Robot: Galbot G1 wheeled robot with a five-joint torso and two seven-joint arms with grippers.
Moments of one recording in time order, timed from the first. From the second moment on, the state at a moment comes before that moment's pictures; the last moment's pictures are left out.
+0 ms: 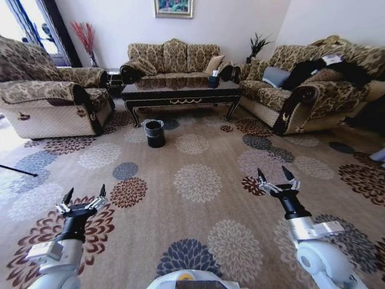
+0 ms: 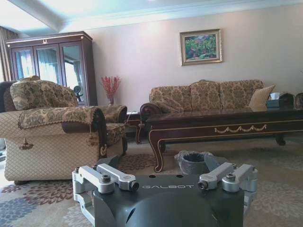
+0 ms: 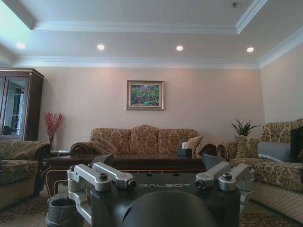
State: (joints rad) left arm 1.87 -1.40 -0.94 -2.45 -0.33 0.07 -0.08; right arm -1.74 1.01 0.84 2.21 0.63 0.27 -0.01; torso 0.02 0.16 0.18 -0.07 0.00
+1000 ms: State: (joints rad) left arm 1.87 -1.40 -0.94 -2.45 -0.33 0.07 -0.08; right arm -1.74 1.01 0.84 2.21 0.63 0.27 -0.01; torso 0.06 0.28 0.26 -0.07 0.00
